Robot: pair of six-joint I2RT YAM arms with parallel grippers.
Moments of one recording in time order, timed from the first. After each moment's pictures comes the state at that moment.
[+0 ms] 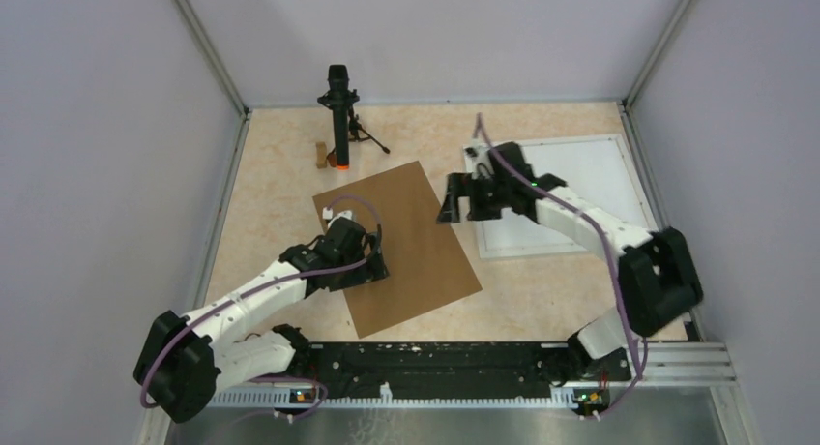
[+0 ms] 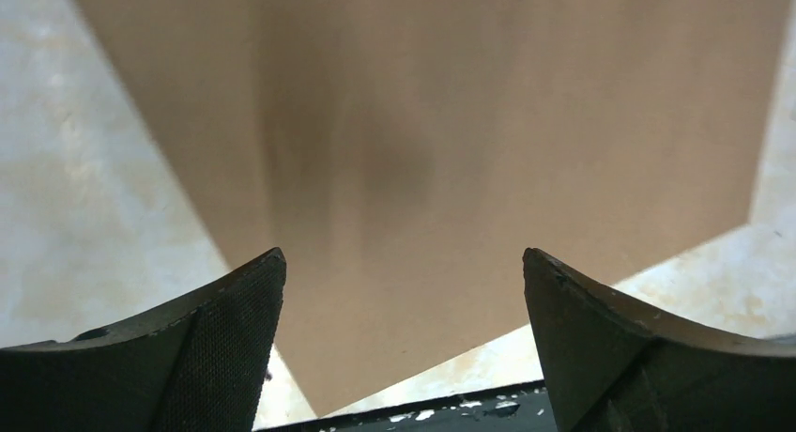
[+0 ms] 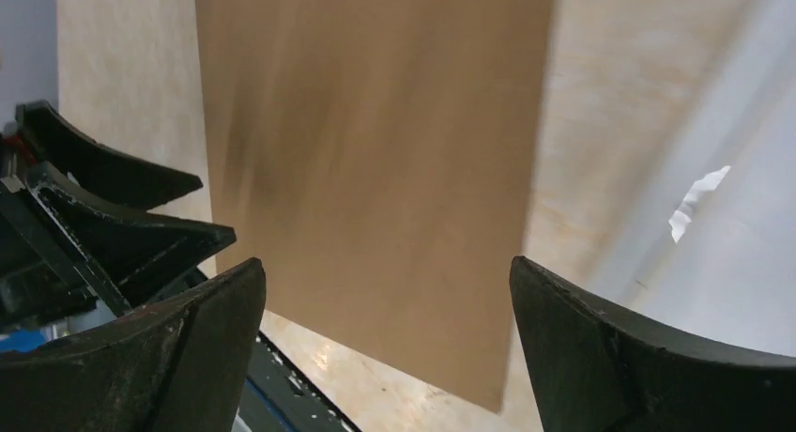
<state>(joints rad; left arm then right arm) -0.64 1.07 0.61 -0.51 -0.06 -0.77 0.45 1.42 1.02 -0.35 -0.37 0.42</state>
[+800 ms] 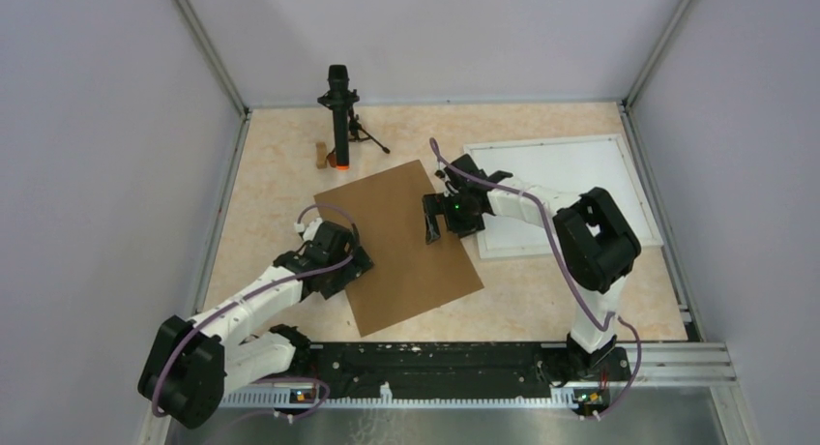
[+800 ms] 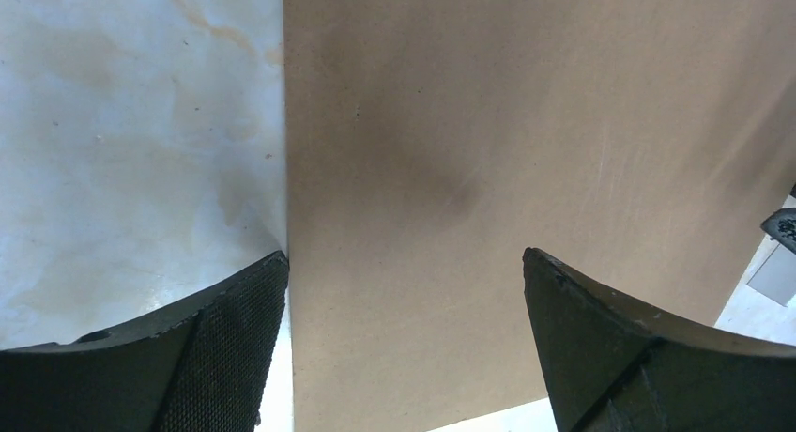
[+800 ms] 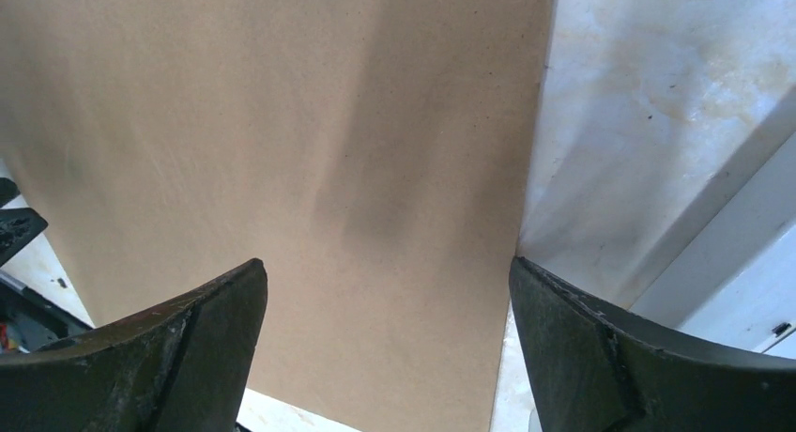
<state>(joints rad) -0.50 1.07 0.48 -0.46 -0.13 -1.05 0.64 1.89 1.26 -0.49 -0.23 0.38</state>
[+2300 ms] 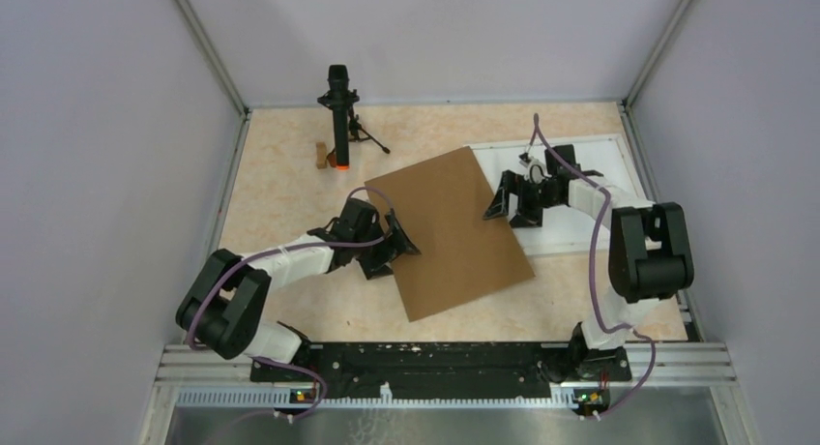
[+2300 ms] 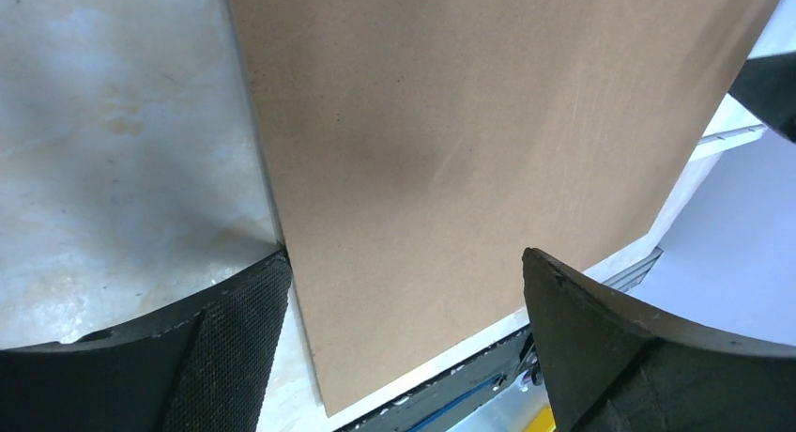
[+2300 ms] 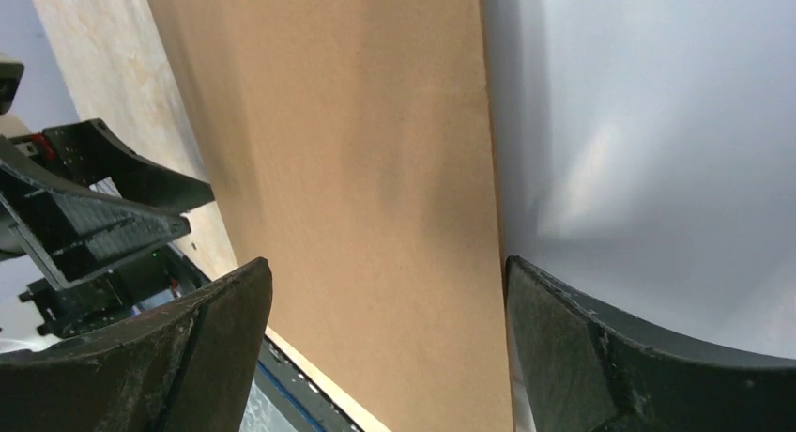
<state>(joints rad) -0.54 1.43 0.63 -0.12 0.27 -1.05 0.13 1.65 0.99 -0.41 -0.65 0.30</state>
